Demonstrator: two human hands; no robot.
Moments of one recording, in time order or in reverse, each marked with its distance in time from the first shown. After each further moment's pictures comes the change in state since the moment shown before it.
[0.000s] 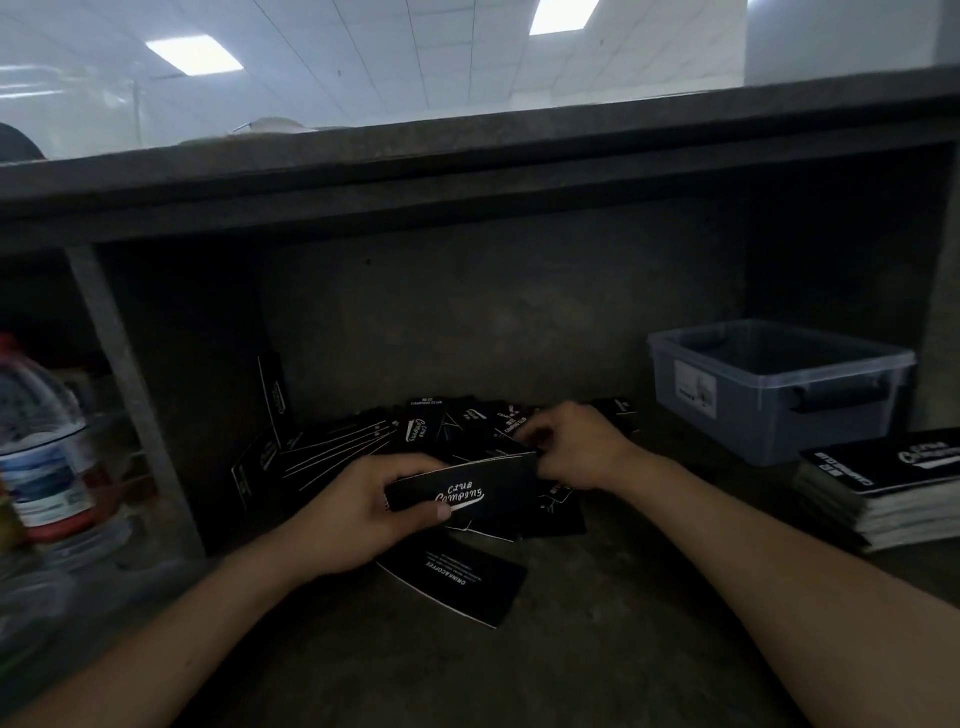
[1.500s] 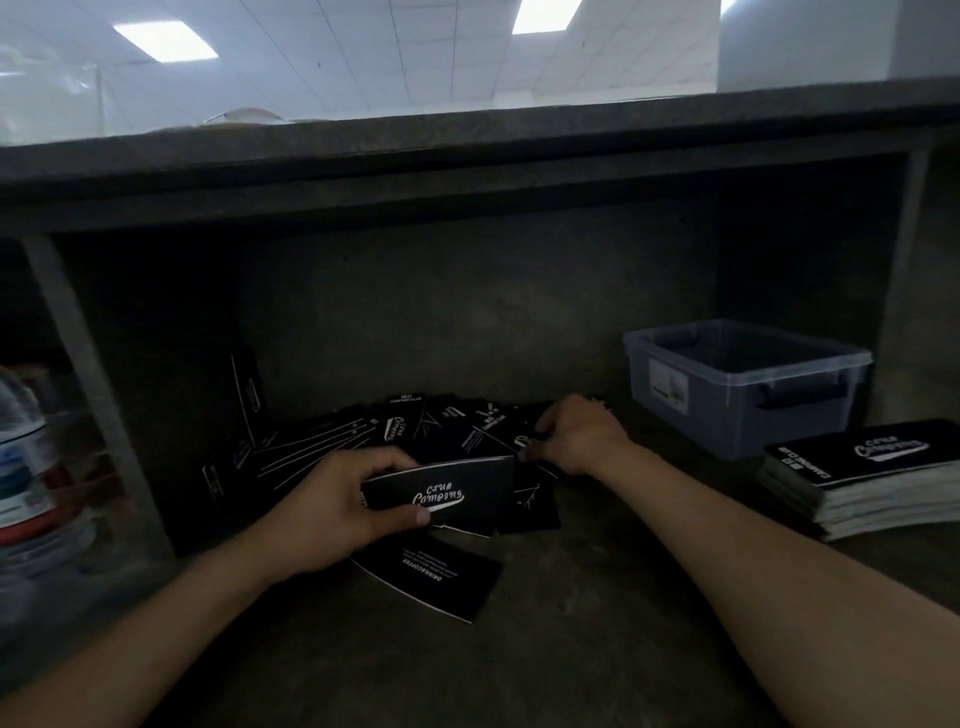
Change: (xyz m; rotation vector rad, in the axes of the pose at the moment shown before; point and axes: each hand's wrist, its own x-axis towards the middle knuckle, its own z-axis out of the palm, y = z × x) left_hand 0.001 -0.002 0.001 0.042 0.062 0.013; right_hand -0.006 0.004 -0.016 -0.060 0.016 0.353
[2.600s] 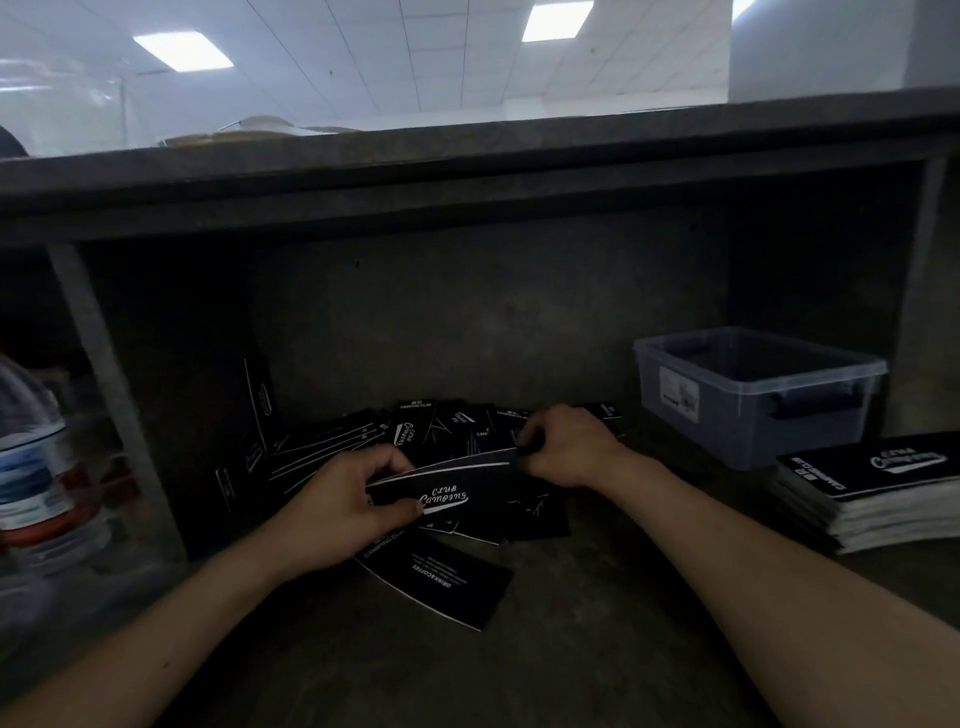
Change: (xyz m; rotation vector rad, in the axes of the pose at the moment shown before) left_hand 0.003 -0.003 -0.003 0.048 0.065 -0.086; right_hand -0.007 -0.010 0.004 -0.061 0.000 -0.249
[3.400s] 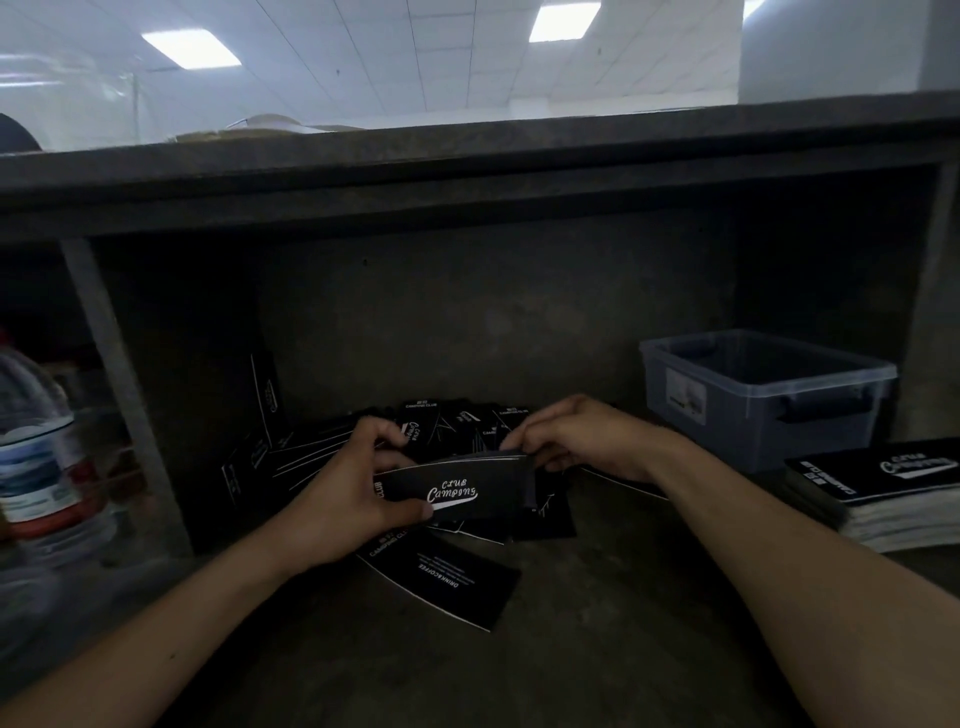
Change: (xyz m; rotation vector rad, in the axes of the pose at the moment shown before) left_hand 0.001 -0.003 0.001 -0.172 0.037 -0.111; right_hand -0.002 -0.001 -0.019 0.687 -0.260 0.029
